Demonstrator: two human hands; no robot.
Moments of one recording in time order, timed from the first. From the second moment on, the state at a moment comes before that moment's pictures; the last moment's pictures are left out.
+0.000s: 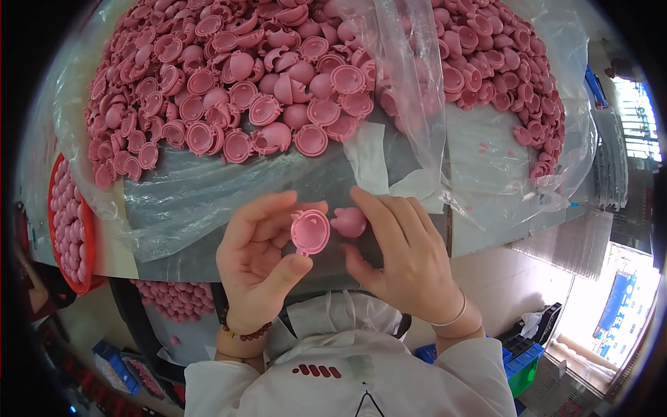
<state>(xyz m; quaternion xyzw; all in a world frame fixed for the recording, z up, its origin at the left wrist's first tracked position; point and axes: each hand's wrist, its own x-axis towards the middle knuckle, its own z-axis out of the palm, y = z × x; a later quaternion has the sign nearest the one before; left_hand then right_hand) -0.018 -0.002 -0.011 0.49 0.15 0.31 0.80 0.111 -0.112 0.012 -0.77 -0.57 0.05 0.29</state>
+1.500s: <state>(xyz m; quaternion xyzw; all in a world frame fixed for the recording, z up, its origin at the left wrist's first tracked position) -0.023 0.011 -0.013 0.36 0.11 0.17 0.91 0.108 -0.087 0.000 -0.59 -0.68 -0.13 0.41</state>
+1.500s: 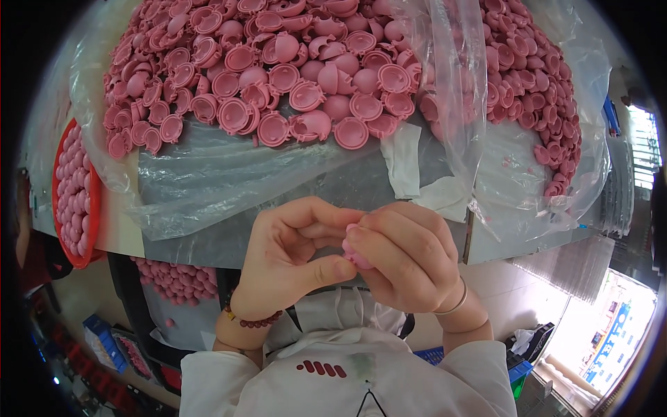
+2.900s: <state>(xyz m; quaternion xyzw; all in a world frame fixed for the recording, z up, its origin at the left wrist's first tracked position) -0.006 -0.020 -0.003 0.76 0.04 0.47 0.46 0.090 -0.127 -0.011 -0.19 -0.23 0.60 0.74</state>
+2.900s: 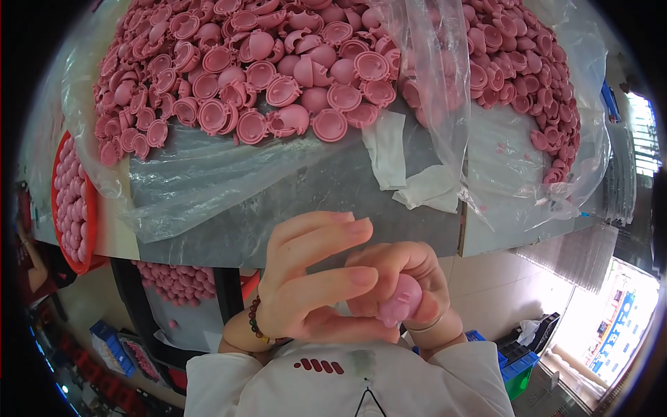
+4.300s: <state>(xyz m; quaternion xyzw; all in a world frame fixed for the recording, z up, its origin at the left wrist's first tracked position) -0.007 -0.016 -0.010 0.73 0.03 0.43 0.53 0.095 -0.128 0.003 -0.55 -0.45 0.18 0.69</state>
